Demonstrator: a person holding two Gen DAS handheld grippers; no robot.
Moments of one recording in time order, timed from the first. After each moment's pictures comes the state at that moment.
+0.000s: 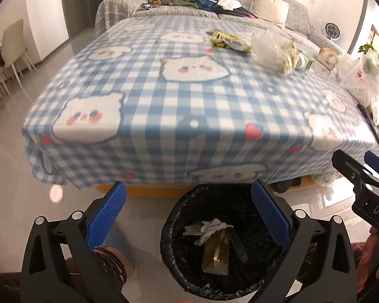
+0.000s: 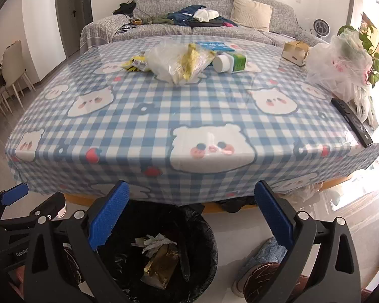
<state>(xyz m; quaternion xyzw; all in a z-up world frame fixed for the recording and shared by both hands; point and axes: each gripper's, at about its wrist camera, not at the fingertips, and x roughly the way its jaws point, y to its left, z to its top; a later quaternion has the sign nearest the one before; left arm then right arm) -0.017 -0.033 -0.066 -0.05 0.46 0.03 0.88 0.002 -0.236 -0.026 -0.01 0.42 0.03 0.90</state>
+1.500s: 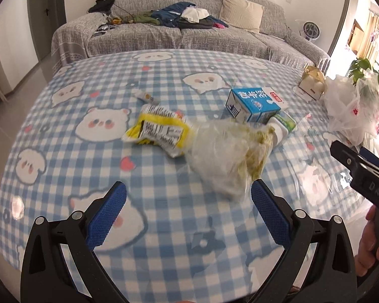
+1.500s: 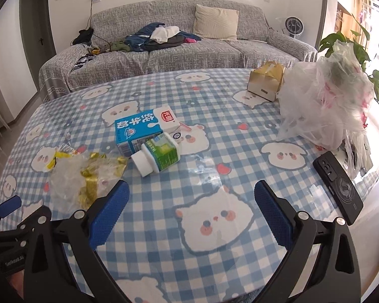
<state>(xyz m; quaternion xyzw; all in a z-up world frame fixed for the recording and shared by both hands) 0.190 -0.120 -0.004 -0.03 0.45 -0.04 0.89 0.191 -0.340 0.026 0.04 0.40 -0.04 0.91</state>
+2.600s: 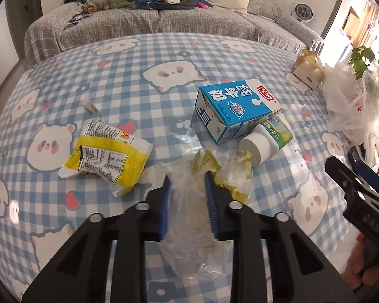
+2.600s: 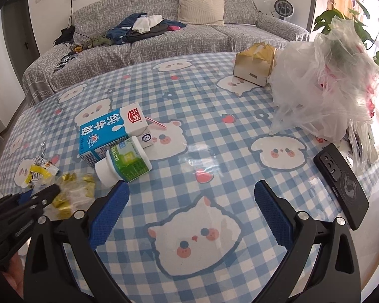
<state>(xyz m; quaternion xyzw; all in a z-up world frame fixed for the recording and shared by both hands) 0.256 -0.165 -0.024 -0.03 0.50 -0.08 0.86 0.230 -0.374 -0.001 0.06 0.44 -0.06 0.90</state>
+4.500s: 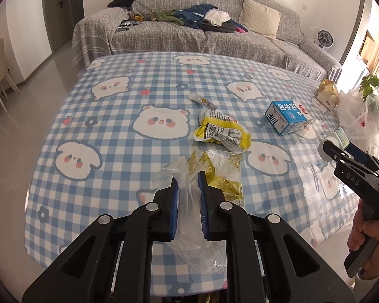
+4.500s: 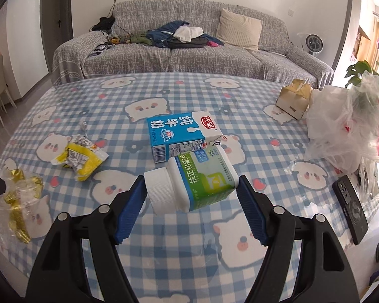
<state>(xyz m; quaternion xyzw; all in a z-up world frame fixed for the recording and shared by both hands) 0.158 -0.023 0.024 -0.05 0.46 -0.01 0.89 0.196 -0.277 0.026 -0.02 0.39 0.00 0.92</state>
